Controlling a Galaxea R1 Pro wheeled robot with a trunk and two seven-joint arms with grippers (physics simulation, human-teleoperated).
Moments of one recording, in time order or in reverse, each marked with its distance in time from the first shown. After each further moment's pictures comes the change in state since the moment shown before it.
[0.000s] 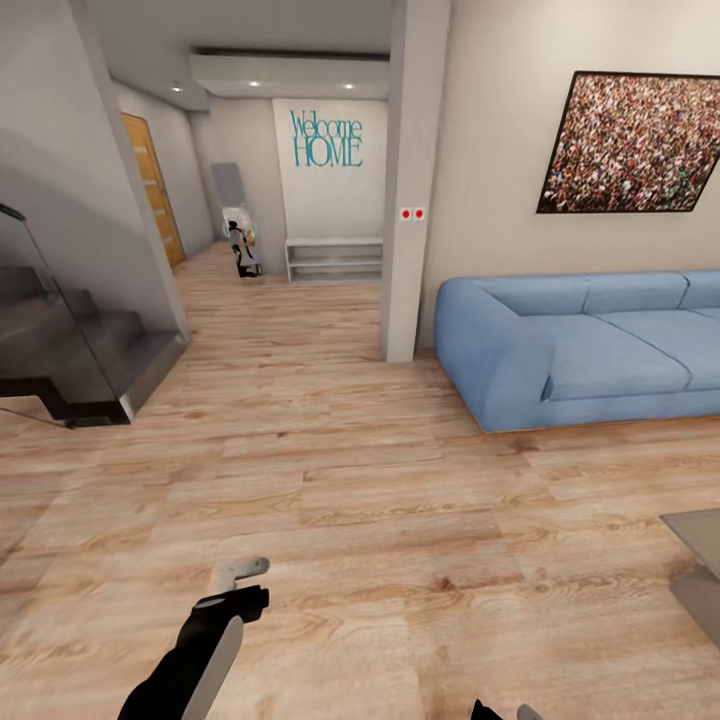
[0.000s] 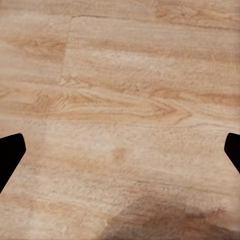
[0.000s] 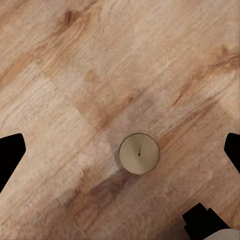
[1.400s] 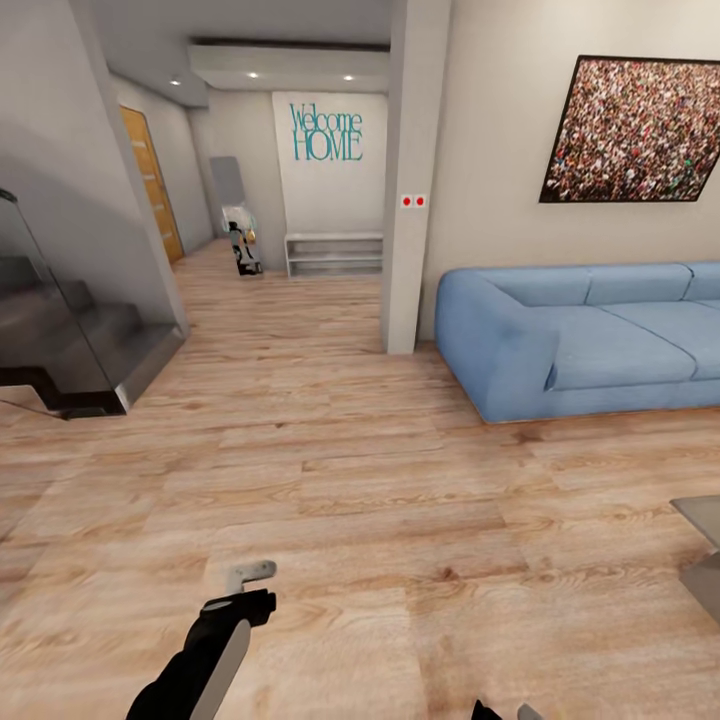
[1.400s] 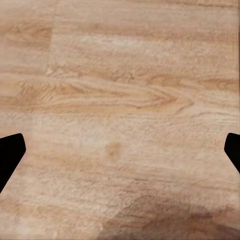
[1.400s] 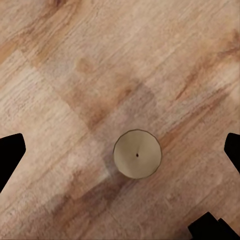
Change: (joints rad) left arm 0.000 -0.009 -0.030 0.013 0.000 0.001 0.001; right arm 0.000 -0.002 0.000 0.000 0.000 0.006 0.001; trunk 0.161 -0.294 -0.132
